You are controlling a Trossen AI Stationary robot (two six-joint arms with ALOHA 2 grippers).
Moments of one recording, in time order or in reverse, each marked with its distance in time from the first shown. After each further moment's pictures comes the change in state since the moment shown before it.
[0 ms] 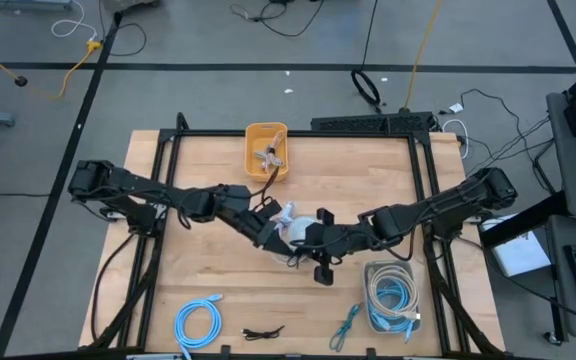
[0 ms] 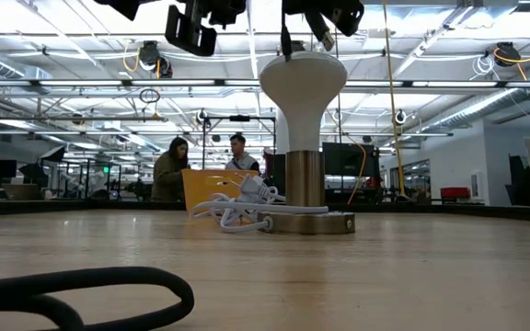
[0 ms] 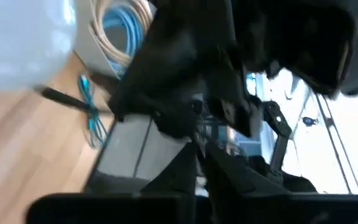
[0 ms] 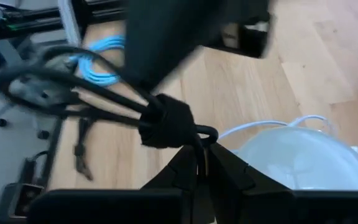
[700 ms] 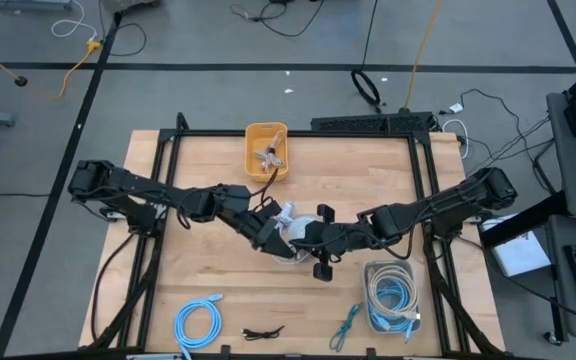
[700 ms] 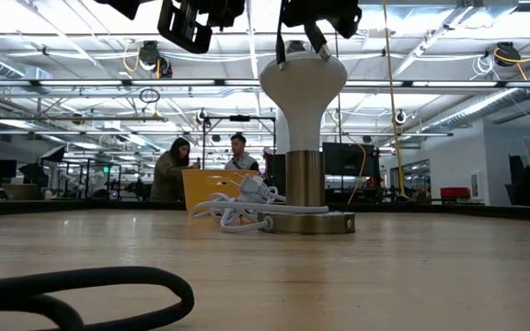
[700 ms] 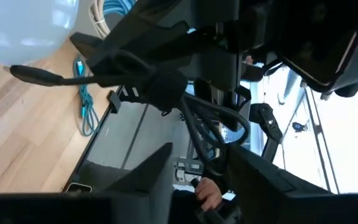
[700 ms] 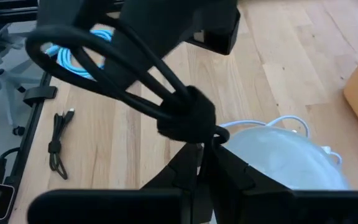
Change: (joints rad) left arm 0.012 0.000 0.000 -0.002 0.014 -0.085; right arm -0.001 0.000 0.000 -0.016 0.039 -0.045
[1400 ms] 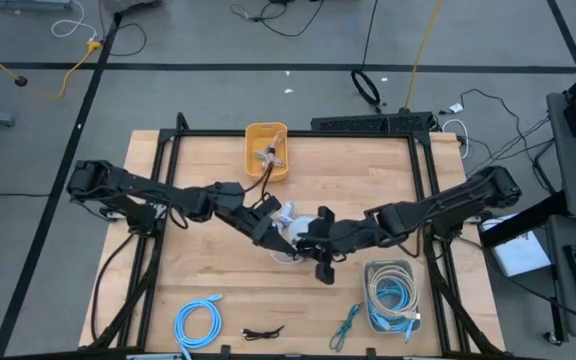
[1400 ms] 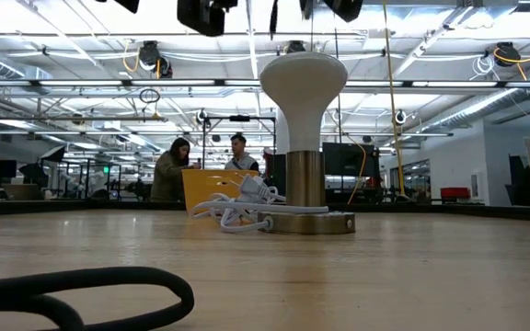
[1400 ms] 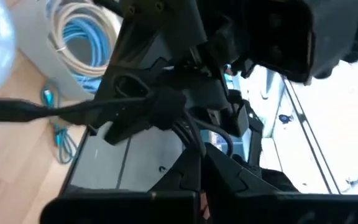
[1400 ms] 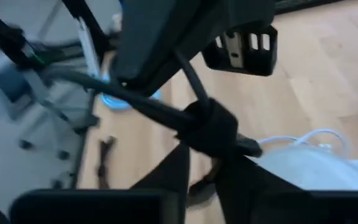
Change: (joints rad) left arm 0.002 -0.014 0.000 0.110 -0.029 0.081; right arm 0.010 -0.040 0.000 0.074 -0.067 0.097
